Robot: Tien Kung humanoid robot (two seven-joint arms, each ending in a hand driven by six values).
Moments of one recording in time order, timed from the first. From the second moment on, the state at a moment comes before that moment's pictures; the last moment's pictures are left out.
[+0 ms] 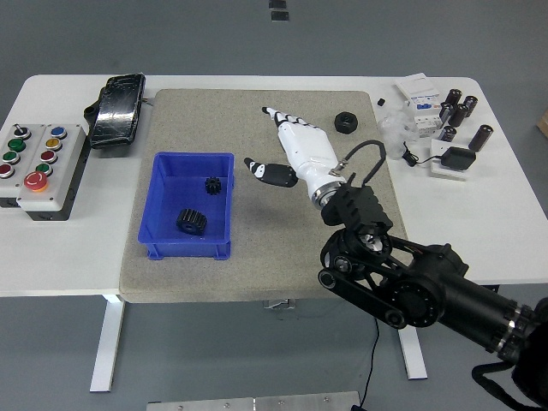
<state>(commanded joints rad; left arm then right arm) 0.01 0.11 -1.64 -0.18 1.36 -0.01 0.26 0.63 -0.09 0.64 1.19 -1.90 -0.48 -0.43</state>
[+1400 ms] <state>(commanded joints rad) 0.02 0.13 -1.68 -0.18 1.42 -0.02 0.26 0.06 -0.16 1.05 1.43 -0.89 -0.44 0.44</state>
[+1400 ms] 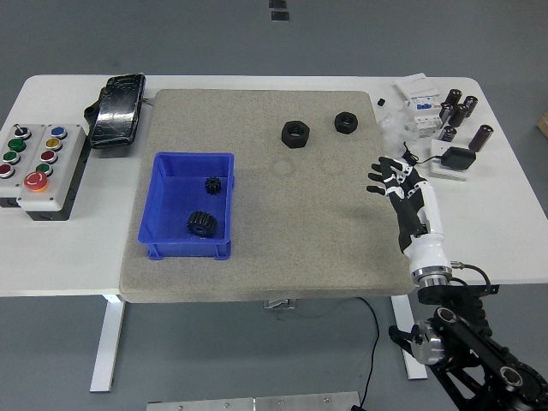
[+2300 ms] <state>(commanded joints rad) 0.04 0.13 -1.67 -0.18 1.38 -0.02 0.27 0.11 -0.14 1.13 1.46 -0.79 -0.40 0.47</state>
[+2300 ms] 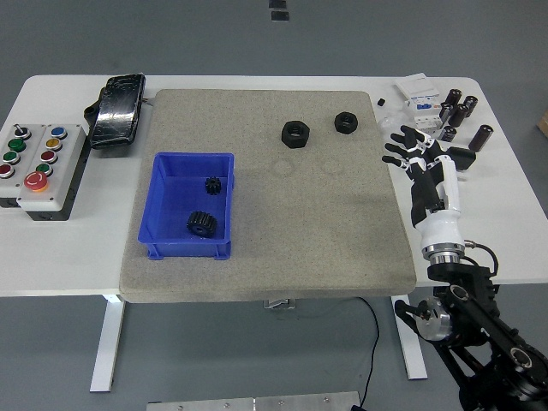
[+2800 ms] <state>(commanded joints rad) 0.00 0.15 -1.68 -0.18 1.40 -0.02 0.27 0.09 -0.14 1.19 1.47 -0.72 -0.39 0.47</state>
